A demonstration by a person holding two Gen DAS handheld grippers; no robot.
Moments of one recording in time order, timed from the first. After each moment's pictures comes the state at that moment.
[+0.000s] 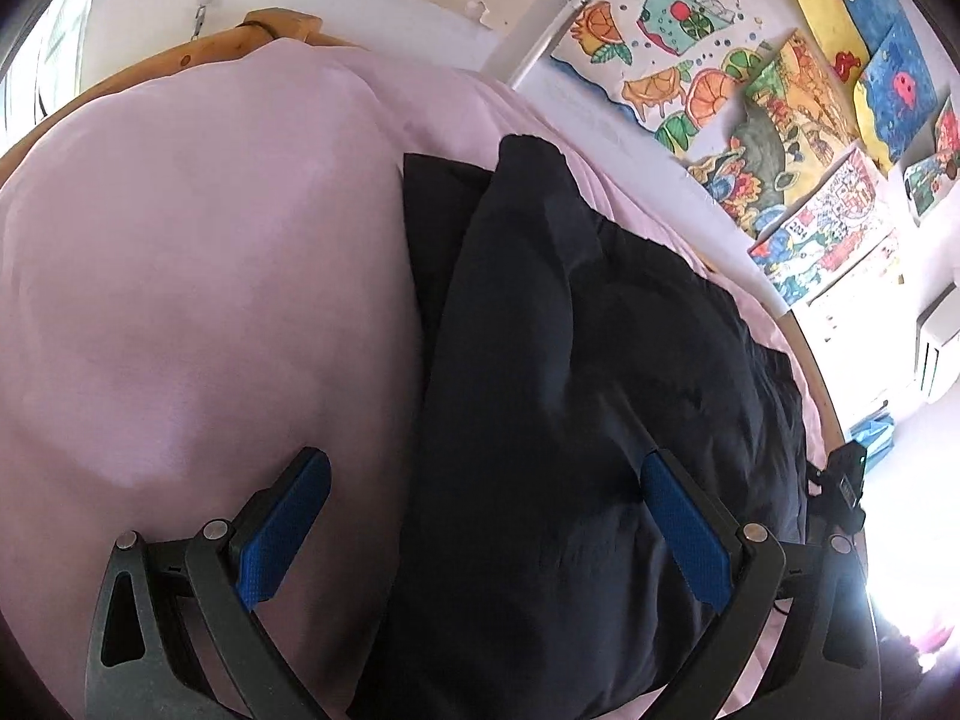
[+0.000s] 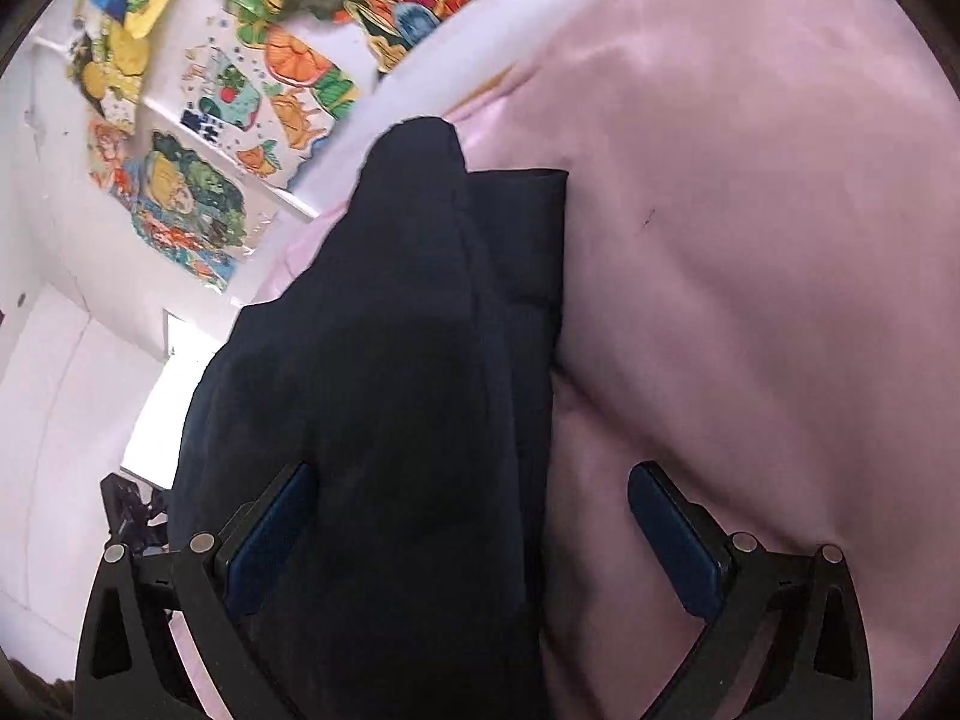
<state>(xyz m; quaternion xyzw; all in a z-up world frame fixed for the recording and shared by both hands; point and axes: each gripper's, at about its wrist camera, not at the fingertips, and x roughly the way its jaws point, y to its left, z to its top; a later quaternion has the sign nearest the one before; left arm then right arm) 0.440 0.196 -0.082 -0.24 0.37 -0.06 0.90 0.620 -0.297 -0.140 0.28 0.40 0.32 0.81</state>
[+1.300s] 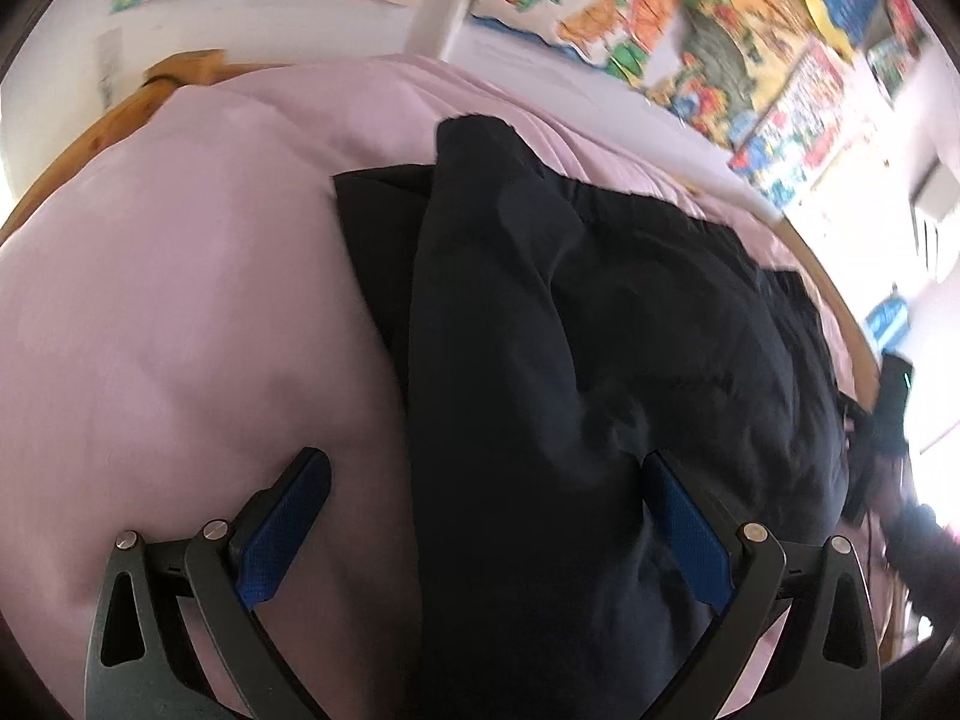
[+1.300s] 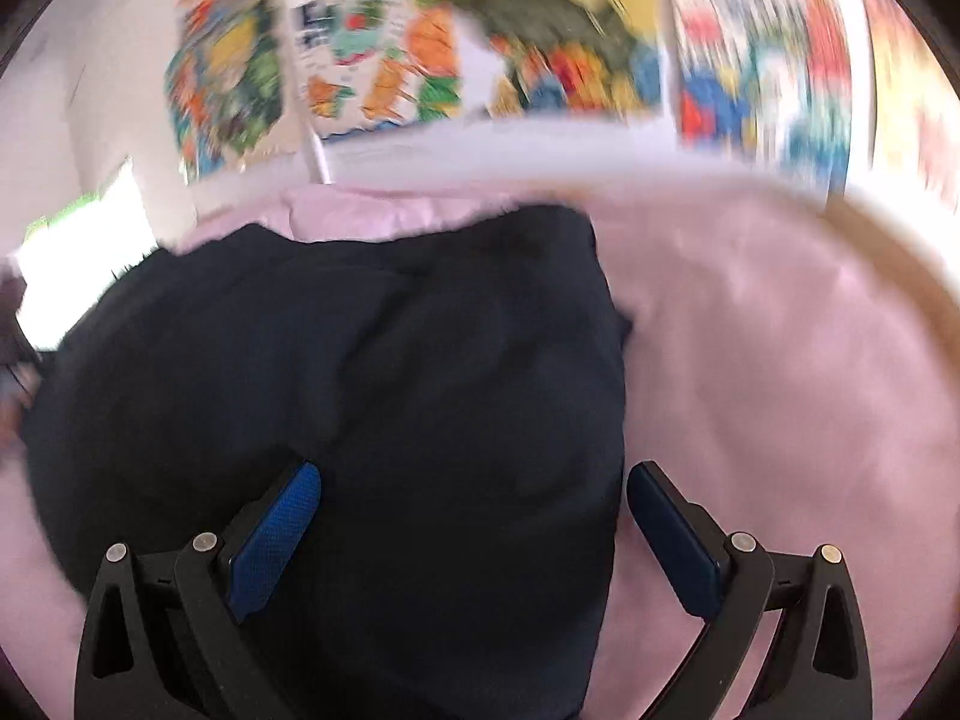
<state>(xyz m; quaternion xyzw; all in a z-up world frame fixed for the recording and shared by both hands) 0.484 0.182 -0.082 -0.11 0.41 -0.13 0.90 0.567 -0.240 -0.096 0.05 0.31 0.26 0.91</state>
